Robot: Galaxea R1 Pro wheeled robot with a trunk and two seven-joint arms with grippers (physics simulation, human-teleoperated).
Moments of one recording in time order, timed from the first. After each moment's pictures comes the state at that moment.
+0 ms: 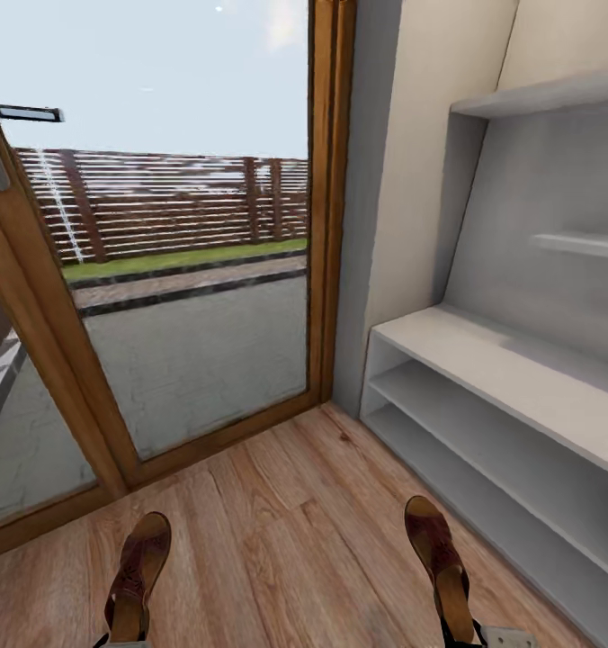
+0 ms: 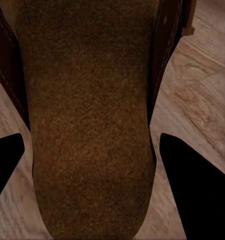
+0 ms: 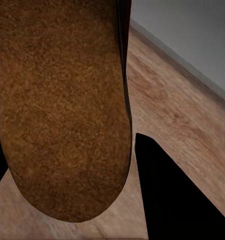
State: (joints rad) left arm -0.14 0.07 0.45 -0.43 -0.21 -0.58 -0.25; right arm -0.14 -0.02 -0.43 -0.54 0.23 -0.44 0.15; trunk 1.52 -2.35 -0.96
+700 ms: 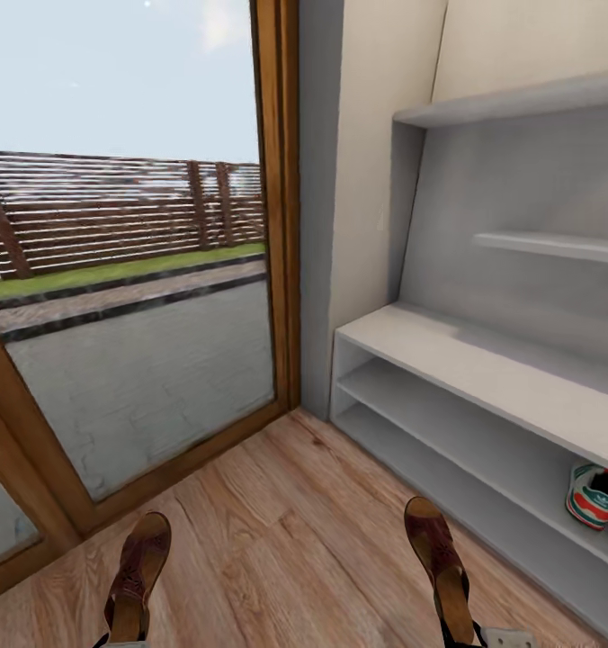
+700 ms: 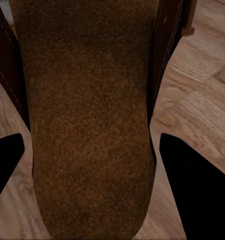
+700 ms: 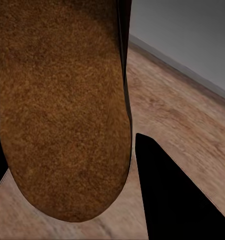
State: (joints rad) left arm -0.14 0.07 0.45 -0.43 -0.21 -0.58 -0.25; right arm -0.14 -0.02 -0.43 -0.54 0.23 -0.44 0.15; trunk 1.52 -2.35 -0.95
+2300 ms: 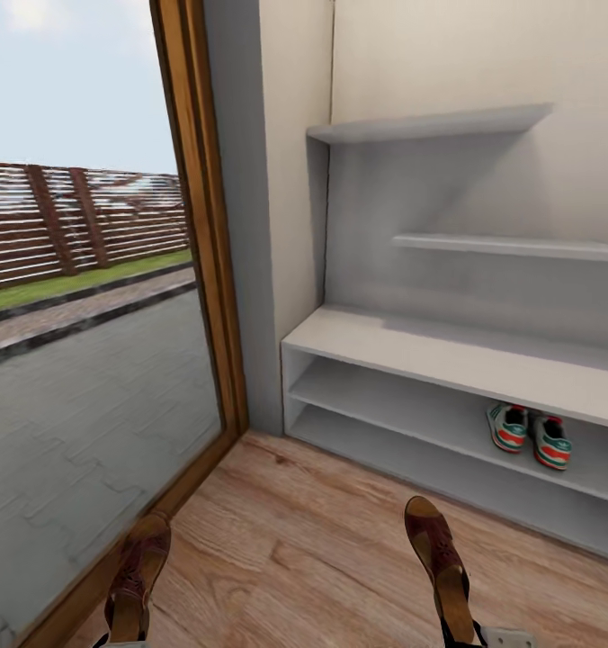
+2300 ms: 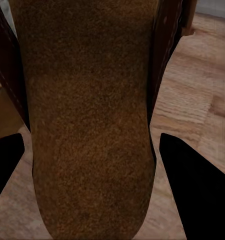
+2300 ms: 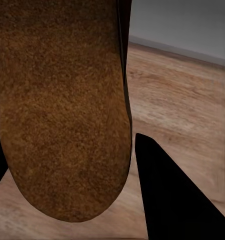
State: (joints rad) left arm -0.14 0.07 0.45 -0.43 -0.21 -0.58 -0.25; right arm -0.14 -0.02 -0.43 -0.54 0.23 -0.44 0.15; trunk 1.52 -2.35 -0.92
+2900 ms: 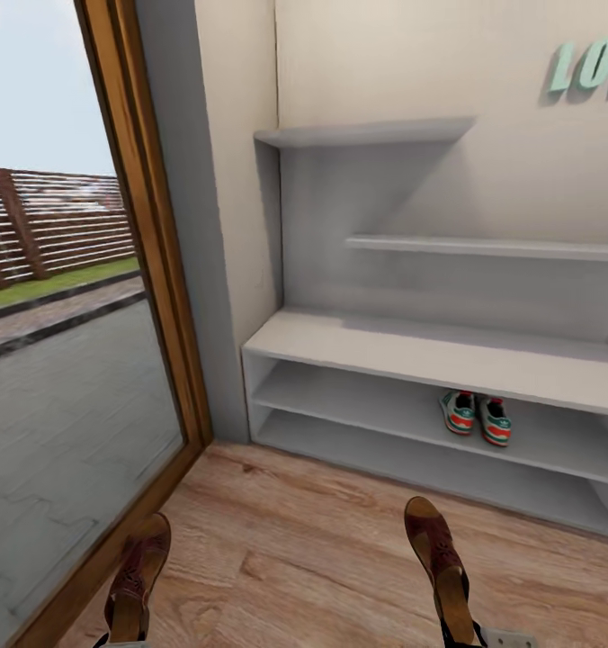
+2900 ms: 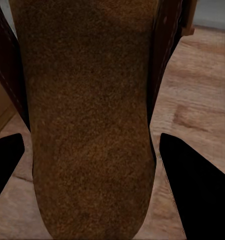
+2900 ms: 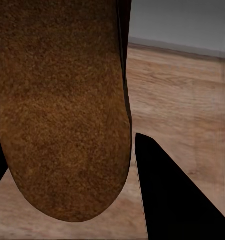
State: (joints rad) left arm -0.14 0.07 0.45 -0.43 -0.21 -0.58 -0.25; right arm -0.14 -0.02 -0.43 -0.54 0.23 -0.44 0.15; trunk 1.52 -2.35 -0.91
